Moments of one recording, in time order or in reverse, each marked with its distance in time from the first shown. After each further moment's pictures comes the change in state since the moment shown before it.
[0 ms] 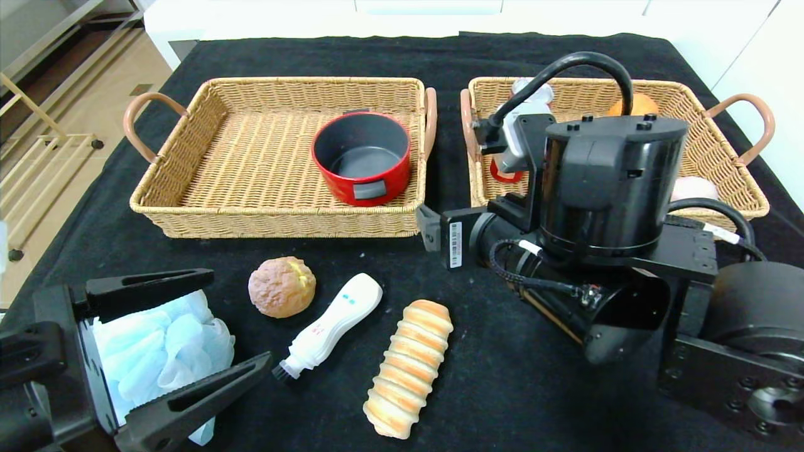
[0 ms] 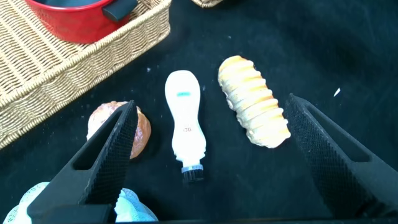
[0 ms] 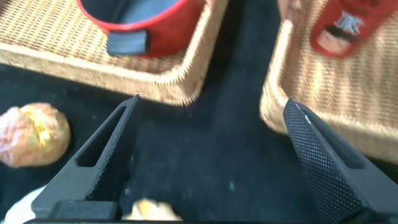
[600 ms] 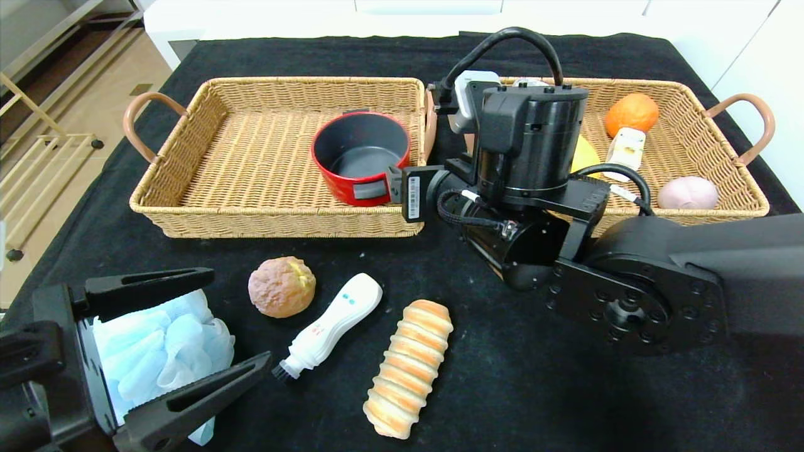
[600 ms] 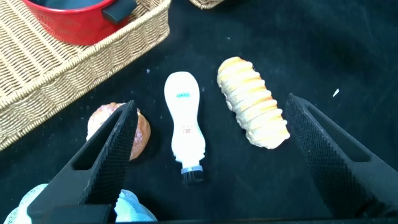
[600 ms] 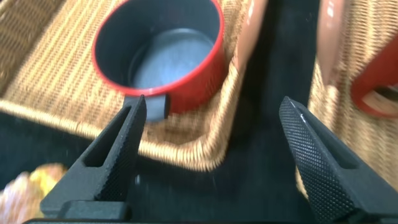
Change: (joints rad) left arm -0.002 -0.001 -0.003 0.000 -0.002 0.000; right arm -0.054 0.185 -0.293 -0.005 0.084 -0.018
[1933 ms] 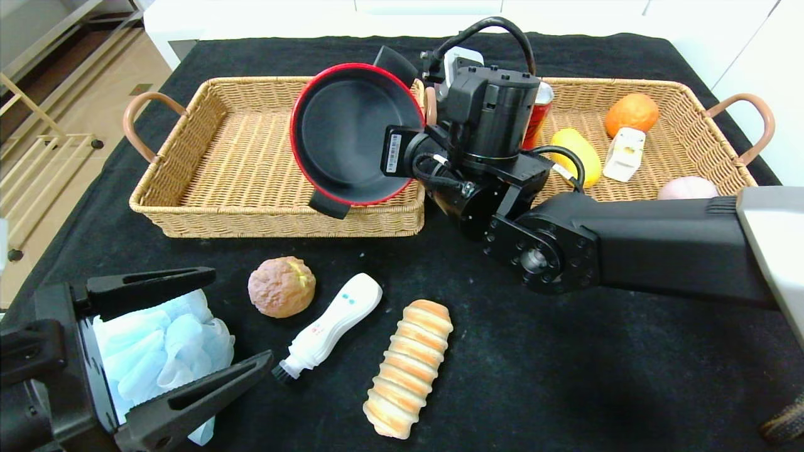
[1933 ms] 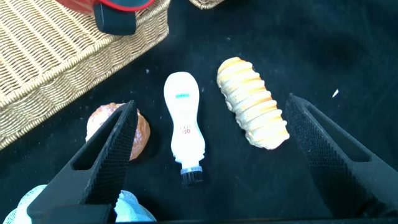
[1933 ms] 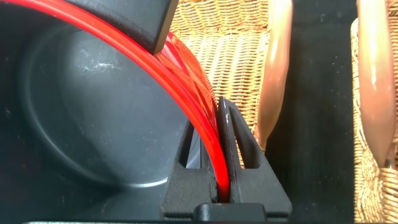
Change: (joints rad) left arm 0.000 0.004 -0.003 0.000 -0.001 -0.003; right arm -0.062 0.224 -0.378 -0.011 0.092 0.076
